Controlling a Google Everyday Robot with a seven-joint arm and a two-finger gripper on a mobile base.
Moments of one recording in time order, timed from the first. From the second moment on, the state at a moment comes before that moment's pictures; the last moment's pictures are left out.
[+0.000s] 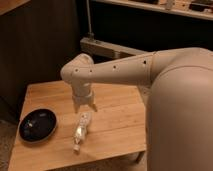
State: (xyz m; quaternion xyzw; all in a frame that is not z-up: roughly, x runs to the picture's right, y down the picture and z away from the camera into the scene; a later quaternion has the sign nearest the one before) arm -0.102 0.096 0.704 -0.26 0.23 0.64 0.68
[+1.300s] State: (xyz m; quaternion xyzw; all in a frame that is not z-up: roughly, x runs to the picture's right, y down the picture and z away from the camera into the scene) arm -0.082 0.051 0.738 -0.31 0.24 0.69 0.60
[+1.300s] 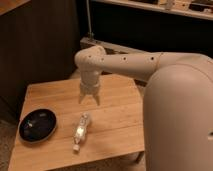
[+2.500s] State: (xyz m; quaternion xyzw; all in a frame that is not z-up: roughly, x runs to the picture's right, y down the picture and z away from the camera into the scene) arm -0.082 0.155 0.692 -0.36 0.31 0.69 0.55
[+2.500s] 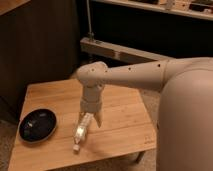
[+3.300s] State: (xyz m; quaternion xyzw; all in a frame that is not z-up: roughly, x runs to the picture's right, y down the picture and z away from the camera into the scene) arm -0.141 0.149 0.815 -0.38 0.29 0.67 0.56
